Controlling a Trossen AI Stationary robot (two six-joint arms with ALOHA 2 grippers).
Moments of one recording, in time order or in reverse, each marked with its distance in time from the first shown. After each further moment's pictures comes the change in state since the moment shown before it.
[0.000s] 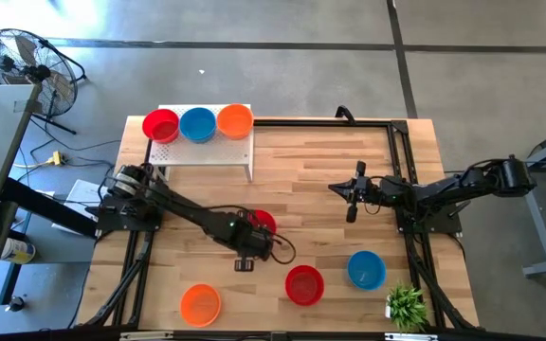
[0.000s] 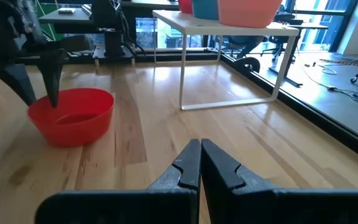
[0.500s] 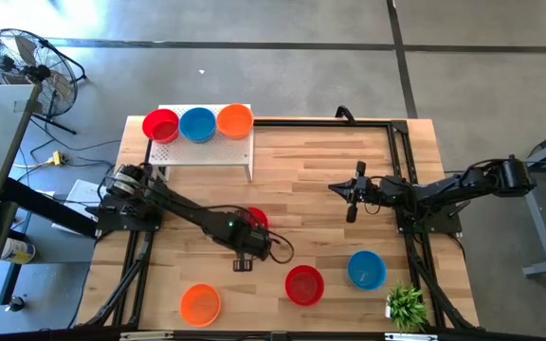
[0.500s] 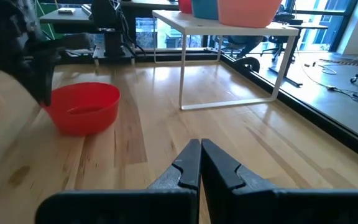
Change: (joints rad) left arm 0.007 -0.009 0.001 -0.026 0.002 -0.032; right arm 0.000 0.000 0.000 0.000 0.001 0.000
